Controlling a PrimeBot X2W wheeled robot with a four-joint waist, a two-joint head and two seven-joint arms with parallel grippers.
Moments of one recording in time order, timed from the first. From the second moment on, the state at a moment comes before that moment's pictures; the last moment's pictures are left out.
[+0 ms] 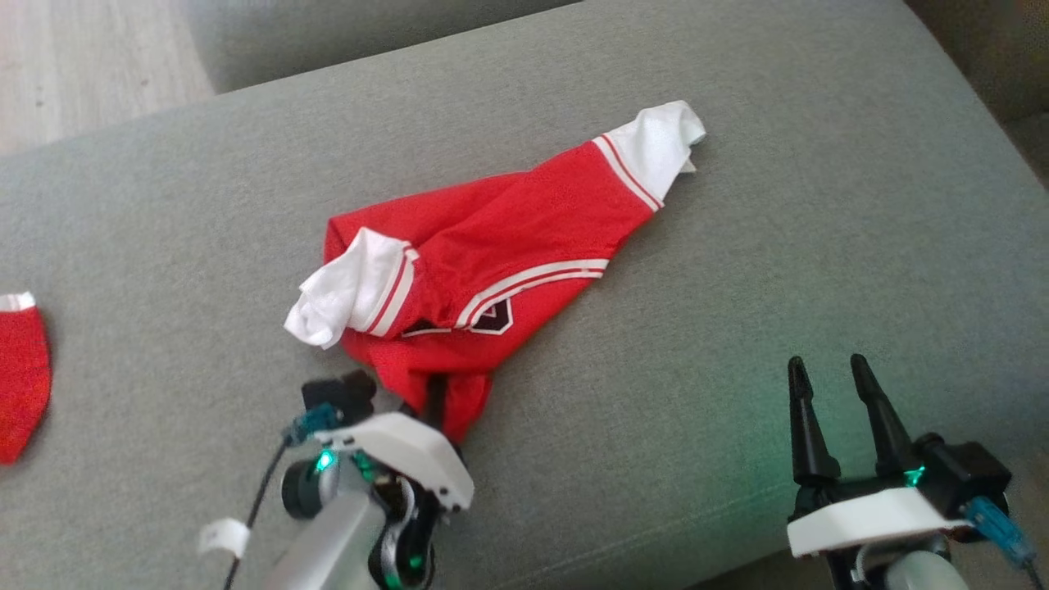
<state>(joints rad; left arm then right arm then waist) -0.28 0.05 -0.59 0.55 -0.71 0.14 -0.18 0.05 -0.04 0.06 0.20 0.21 0.12 -0.25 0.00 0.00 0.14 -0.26</state>
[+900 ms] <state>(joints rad) -0.42 0.43 -0.34 -0.17 -0.92 0.20 0.33 0.05 -0.04 0.05 0.22 0.25 0.12 -0.25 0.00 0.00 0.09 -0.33</state>
